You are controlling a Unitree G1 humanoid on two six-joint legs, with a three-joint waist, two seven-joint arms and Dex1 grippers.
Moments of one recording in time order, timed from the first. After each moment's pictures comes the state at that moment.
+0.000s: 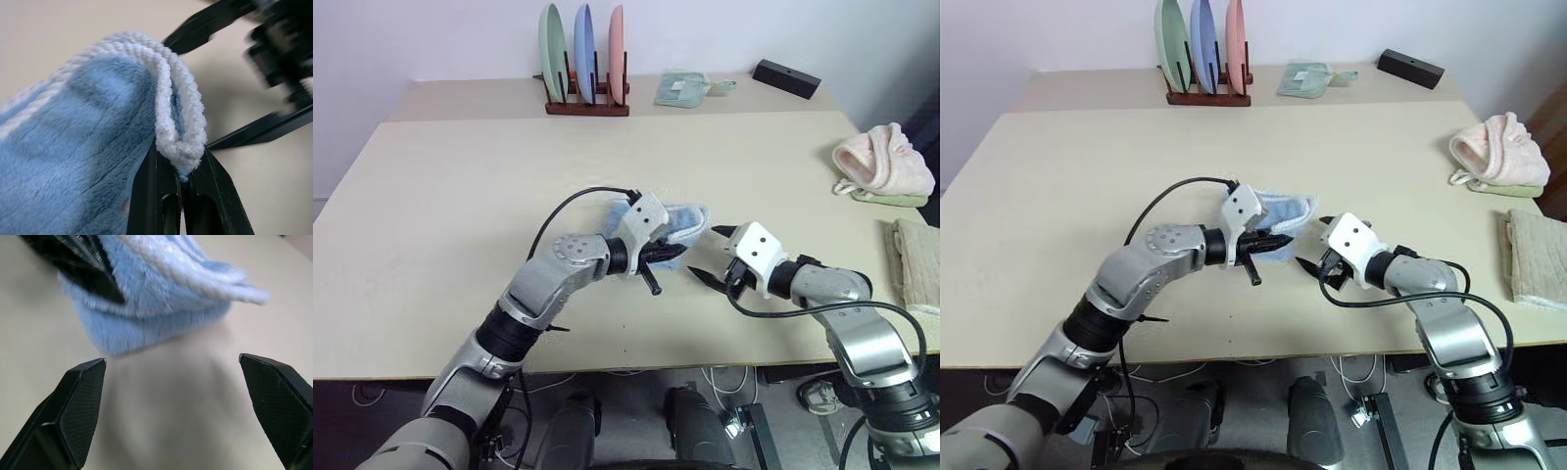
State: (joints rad) left arm -0.64 0.30 -0.42 -0.11 -0.38 0.72 -0.57; right arm -0.17 -0.68 0.03 -0.34 0.10 0.41 0.71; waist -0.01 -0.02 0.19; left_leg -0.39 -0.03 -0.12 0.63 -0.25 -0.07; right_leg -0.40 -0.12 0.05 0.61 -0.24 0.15
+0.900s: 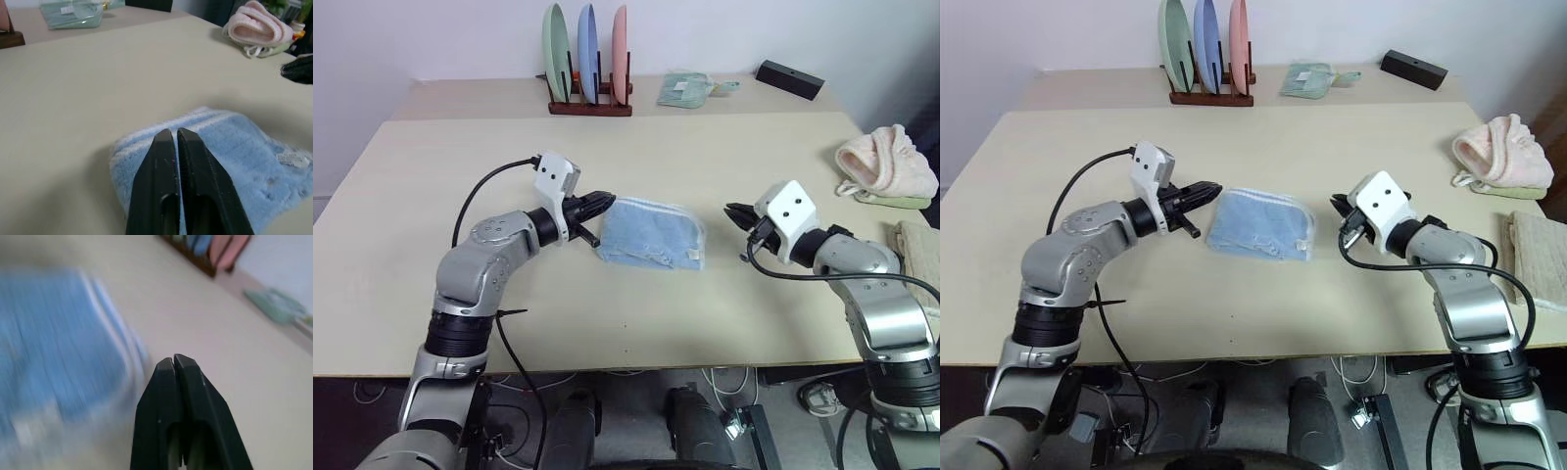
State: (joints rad) left arm -0.59 0.35 -0.03 -0.13 -0.44 0.72 -0.56; right arm -0.38 -0.58 -0.04 -0.29 0.19 0.48 0.63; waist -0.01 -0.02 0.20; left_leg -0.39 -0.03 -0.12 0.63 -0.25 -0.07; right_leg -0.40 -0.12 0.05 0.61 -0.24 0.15
